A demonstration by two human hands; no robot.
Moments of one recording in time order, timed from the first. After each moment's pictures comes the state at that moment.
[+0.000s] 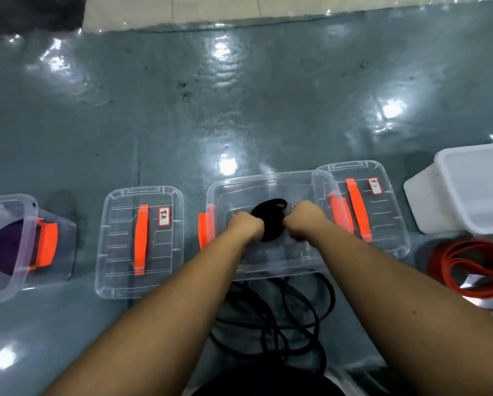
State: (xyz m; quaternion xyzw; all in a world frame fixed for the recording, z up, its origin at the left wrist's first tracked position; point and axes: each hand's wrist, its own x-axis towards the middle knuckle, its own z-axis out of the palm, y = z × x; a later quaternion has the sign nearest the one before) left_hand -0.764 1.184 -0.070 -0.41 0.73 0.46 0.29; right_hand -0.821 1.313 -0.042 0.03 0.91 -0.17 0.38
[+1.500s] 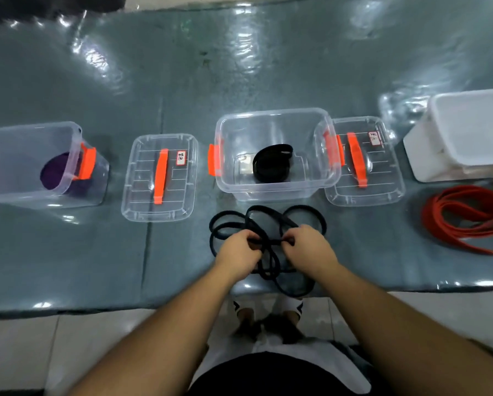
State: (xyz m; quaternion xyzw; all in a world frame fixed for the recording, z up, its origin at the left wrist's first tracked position) left_hand -0.539 1.253 -0.088 -0.31 0.83 0.42 0.22; right_hand -0.619 1.421 -0.086 -0.17 0.92 -0.19 0.29
